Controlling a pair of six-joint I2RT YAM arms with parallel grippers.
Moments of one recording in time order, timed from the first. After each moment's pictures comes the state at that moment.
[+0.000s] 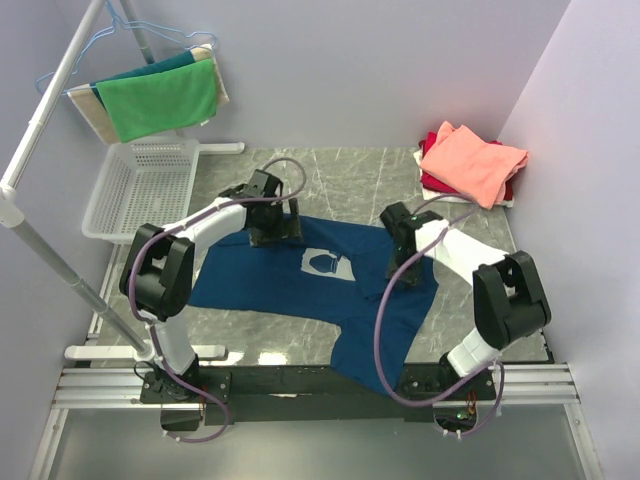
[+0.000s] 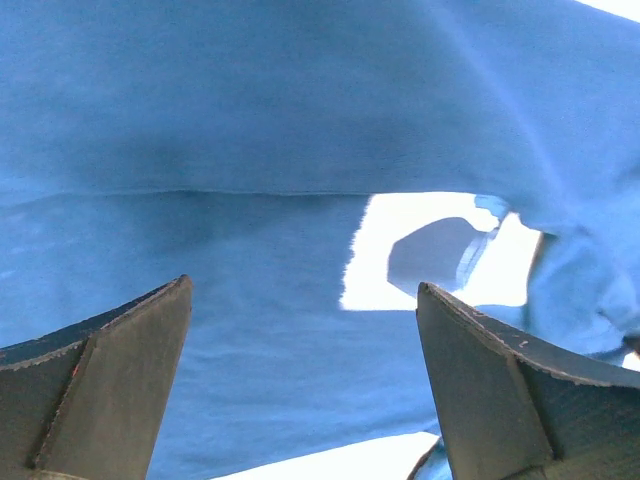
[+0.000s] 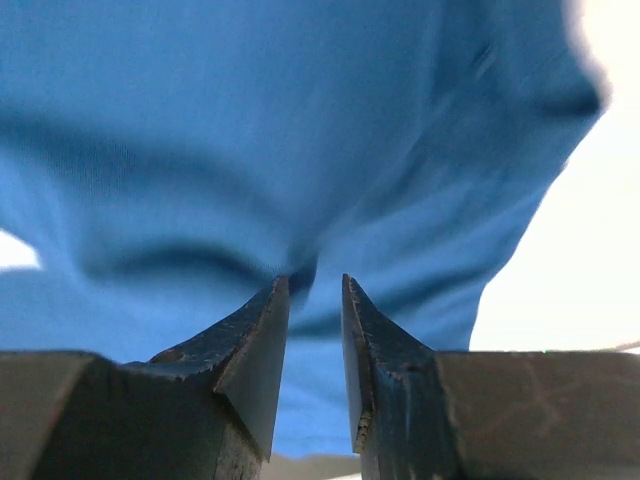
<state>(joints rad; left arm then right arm) -0.43 1.83 1.31 -0.54 0.14 -0.56 0.42 1.57 1.02 -0.93 0.15 0.78</state>
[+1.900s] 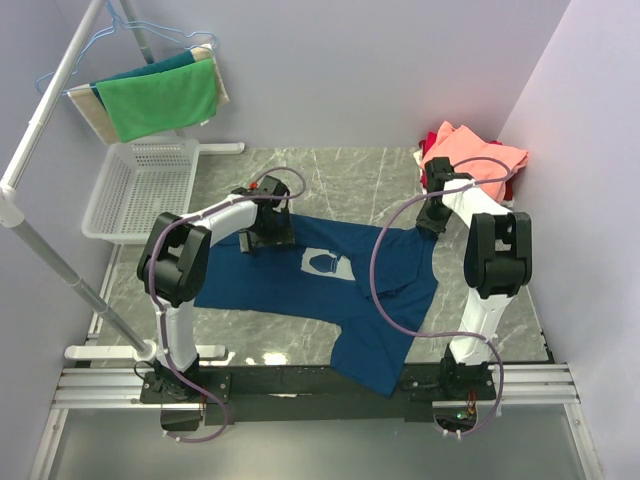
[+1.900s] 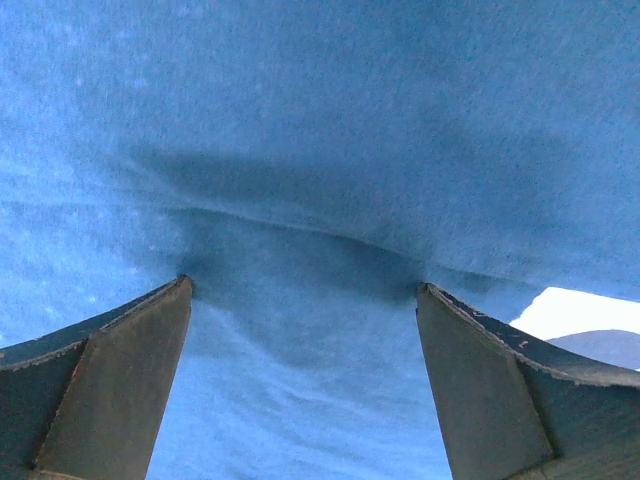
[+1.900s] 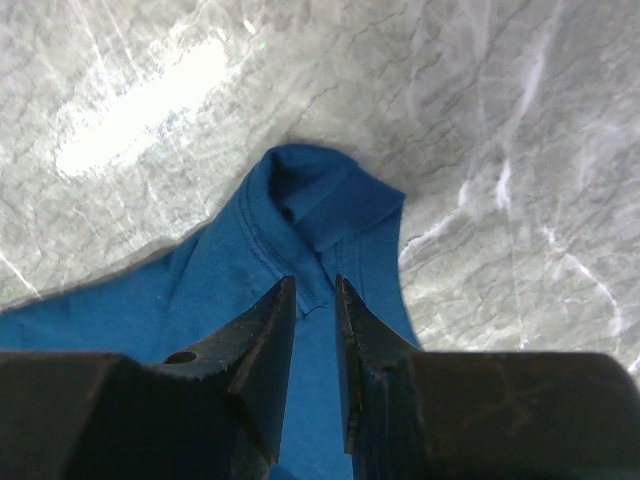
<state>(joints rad) -0.45 1.97 1.39 -0.68 -0.14 -0.62 0.04 1.94 1.43 -0.77 0.19 0.56</state>
